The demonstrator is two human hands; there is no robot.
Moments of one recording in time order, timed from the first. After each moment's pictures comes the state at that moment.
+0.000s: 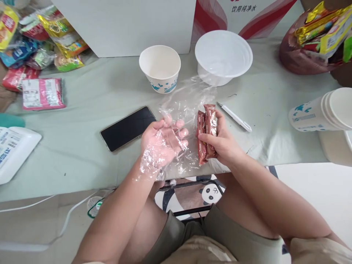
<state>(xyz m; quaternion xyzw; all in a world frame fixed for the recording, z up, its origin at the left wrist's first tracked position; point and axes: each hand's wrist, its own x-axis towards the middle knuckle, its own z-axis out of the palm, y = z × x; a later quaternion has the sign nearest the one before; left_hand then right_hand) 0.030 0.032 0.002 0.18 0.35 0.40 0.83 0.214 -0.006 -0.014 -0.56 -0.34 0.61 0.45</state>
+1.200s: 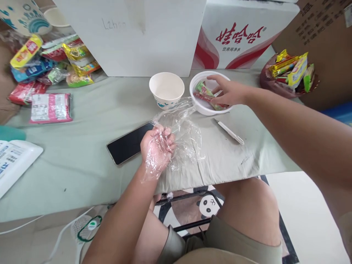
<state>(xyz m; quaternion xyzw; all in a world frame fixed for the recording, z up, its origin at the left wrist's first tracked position) 0.011 0.052 0.000 0.06 0.31 0.50 0.81 0.305 0.183 0.040 -0.68 -0.66 0.30 0.09</state>
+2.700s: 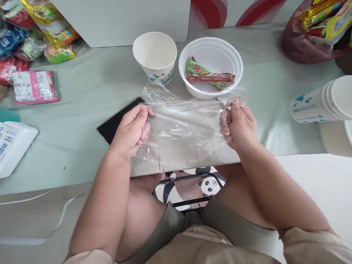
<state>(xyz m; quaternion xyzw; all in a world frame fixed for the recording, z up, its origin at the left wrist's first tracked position) -0.021 0.048 0.005 0.42 0.56 0.34 0.63 0.244 0.001 -0.008 -0.62 -0.30 0.47 0.56</state>
